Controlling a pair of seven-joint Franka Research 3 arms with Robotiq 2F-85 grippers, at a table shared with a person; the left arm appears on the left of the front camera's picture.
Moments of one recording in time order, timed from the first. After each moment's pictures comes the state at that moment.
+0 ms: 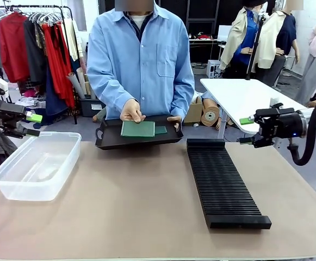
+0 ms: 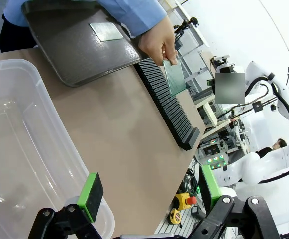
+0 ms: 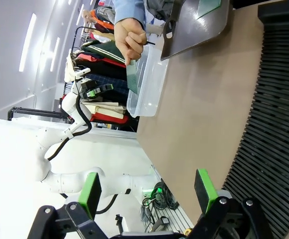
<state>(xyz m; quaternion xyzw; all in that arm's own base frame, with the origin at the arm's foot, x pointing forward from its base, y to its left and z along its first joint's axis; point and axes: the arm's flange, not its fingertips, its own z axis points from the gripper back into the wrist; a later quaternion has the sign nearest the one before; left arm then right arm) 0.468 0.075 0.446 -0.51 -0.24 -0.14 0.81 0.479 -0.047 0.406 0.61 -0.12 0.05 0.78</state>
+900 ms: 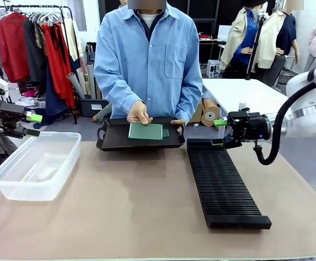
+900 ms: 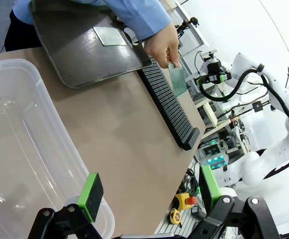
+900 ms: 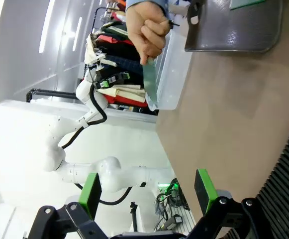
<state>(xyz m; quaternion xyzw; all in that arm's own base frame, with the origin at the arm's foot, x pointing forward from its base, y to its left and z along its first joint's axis) 0.468 0.075 0.446 -0.51 -0.24 -0.14 0.81 0.526 0.027 0.373 0.66 -0.07 0.09 0.74</state>
